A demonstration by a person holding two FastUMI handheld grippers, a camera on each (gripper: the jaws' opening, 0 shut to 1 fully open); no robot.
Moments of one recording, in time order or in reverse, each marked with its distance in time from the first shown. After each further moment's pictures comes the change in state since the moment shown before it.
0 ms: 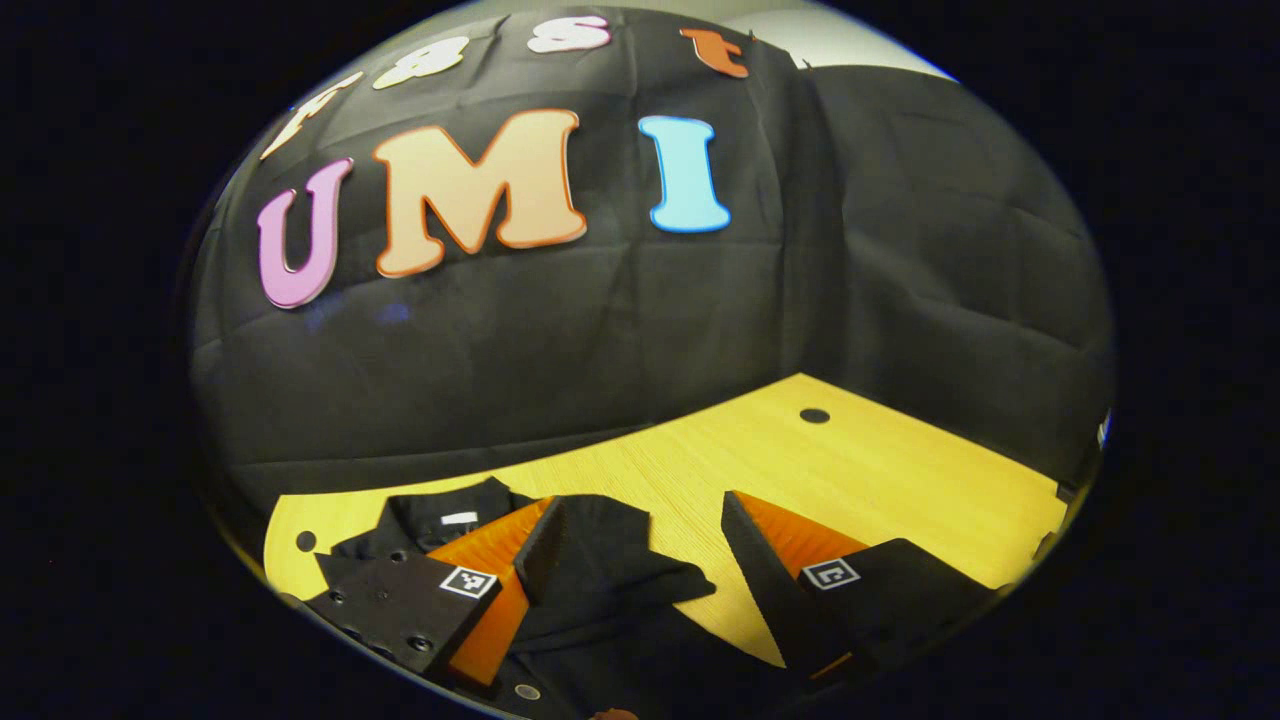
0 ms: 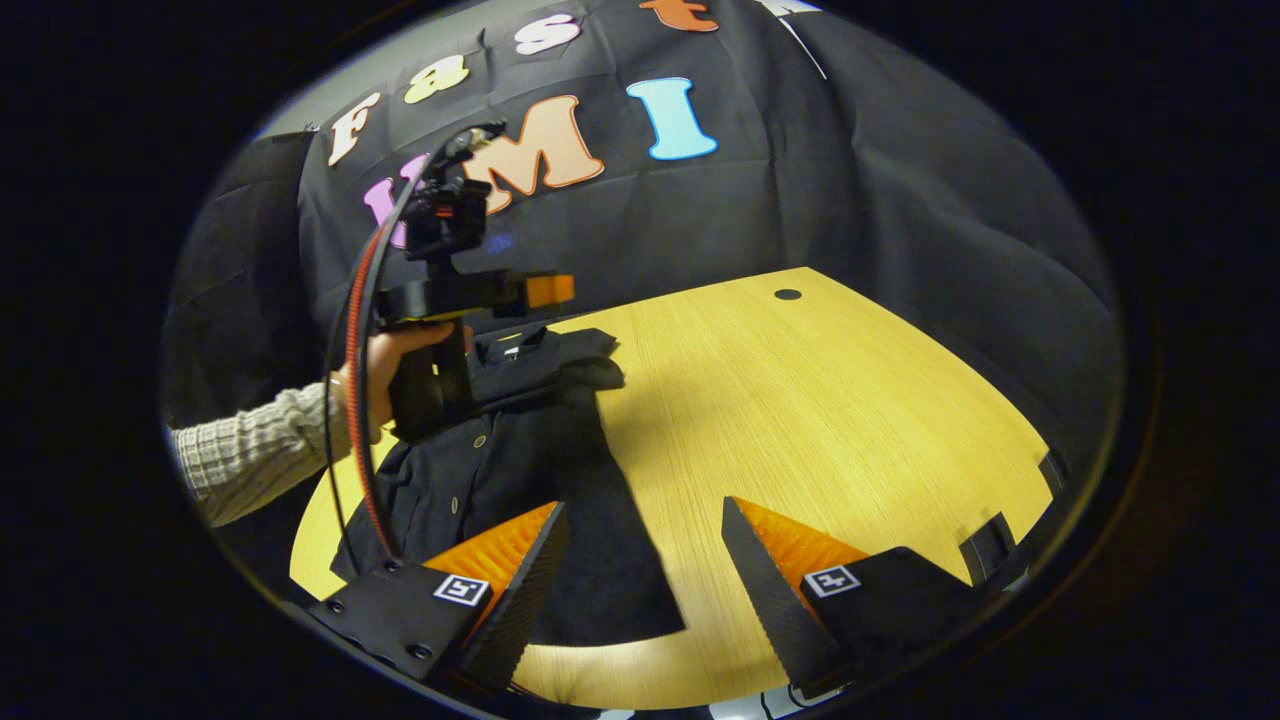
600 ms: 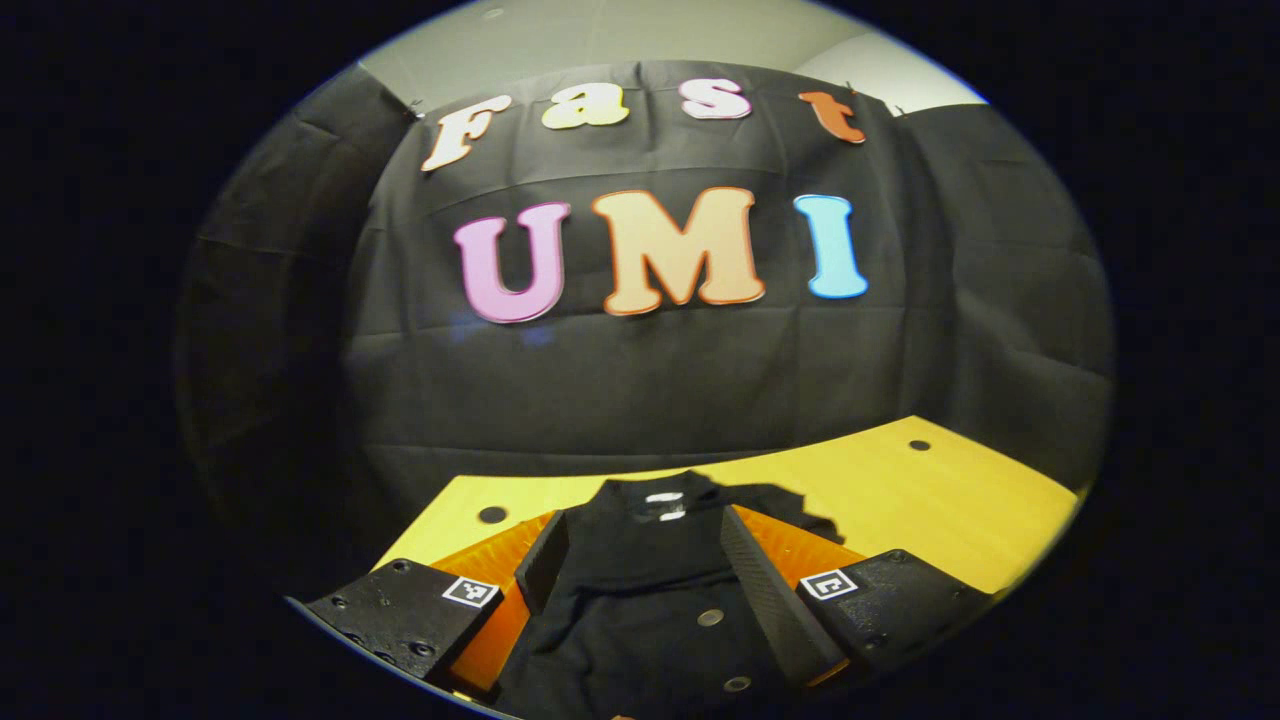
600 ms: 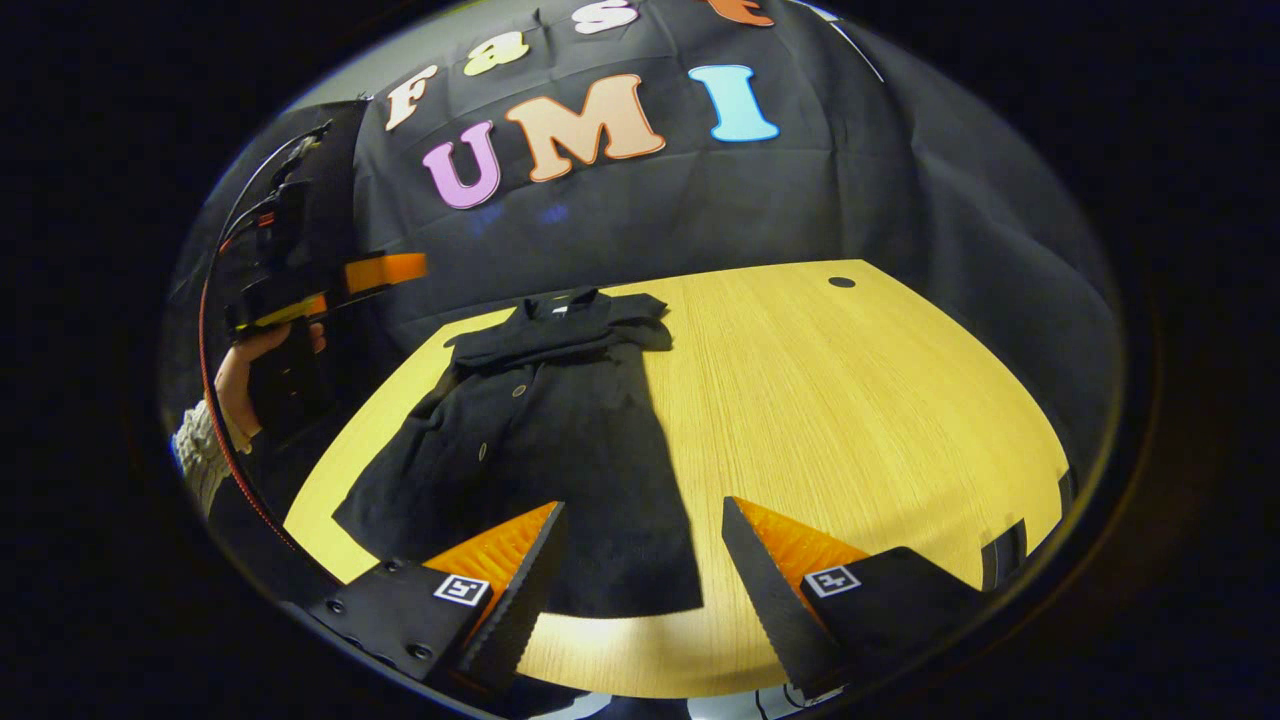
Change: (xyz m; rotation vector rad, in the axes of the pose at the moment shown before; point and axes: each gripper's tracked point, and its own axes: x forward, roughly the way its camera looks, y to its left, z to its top) left arm -0.199 0.145 -0.030 -0.062 -0.073 0.411; right arm 0.006 0.016 -0.044 -0.133 0.056 0.102
